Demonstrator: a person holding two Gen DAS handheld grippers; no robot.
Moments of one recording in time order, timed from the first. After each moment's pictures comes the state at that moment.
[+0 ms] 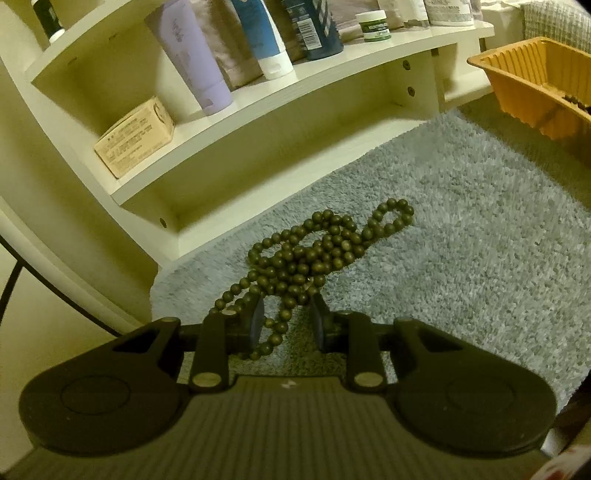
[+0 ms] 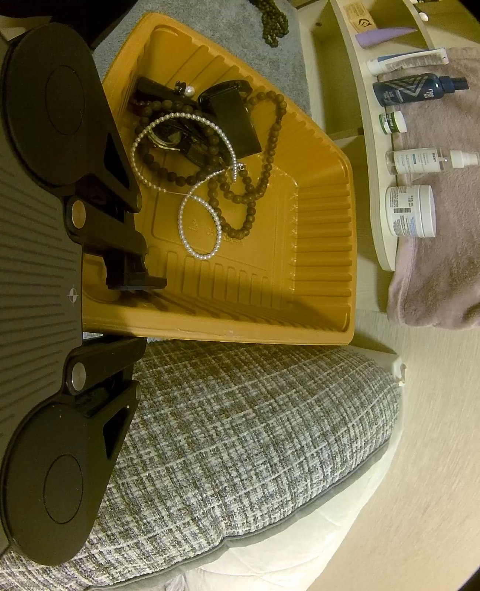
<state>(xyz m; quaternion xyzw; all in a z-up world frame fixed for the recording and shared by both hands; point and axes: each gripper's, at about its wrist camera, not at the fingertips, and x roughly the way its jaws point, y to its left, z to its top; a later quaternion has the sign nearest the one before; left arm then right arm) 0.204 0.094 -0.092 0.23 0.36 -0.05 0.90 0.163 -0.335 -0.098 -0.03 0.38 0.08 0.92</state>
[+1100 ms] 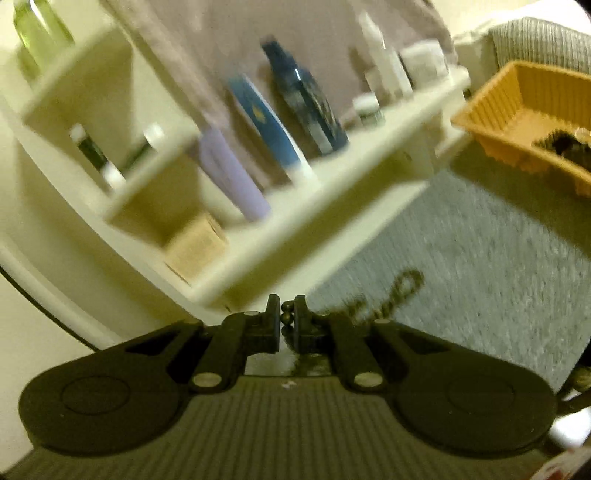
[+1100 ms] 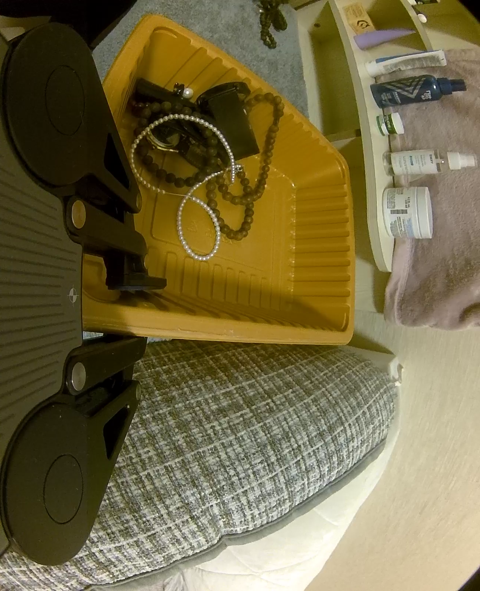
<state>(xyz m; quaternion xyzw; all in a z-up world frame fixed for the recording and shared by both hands) 0.176 0.085 -0.007 0.32 0.26 -0.06 0.91 0.161 -0.334 -0.095 -0.03 0.38 0.08 0.92</state>
